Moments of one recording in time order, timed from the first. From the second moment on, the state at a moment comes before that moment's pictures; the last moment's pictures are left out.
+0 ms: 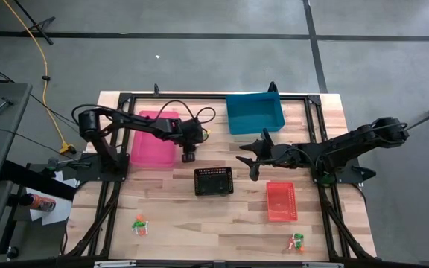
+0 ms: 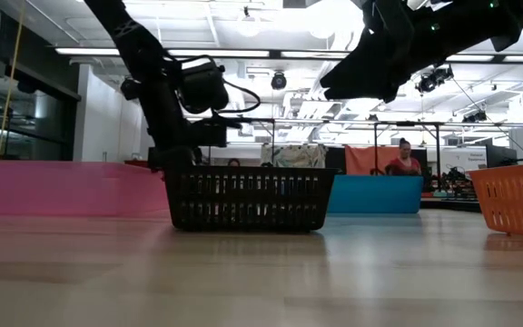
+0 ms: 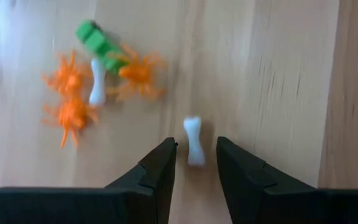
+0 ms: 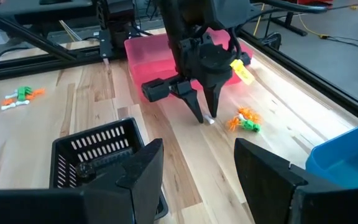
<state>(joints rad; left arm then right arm) 0.30 1.74 0.88 -0.33 -0.03 0.21 0.16 1.25 0.57 0.32 0.41 0.21</state>
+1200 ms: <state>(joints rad) 0.31 1.76 0.88 -0.28 0.07 0.18 0.16 1.25 0.57 0.32 0.41 0.22</state>
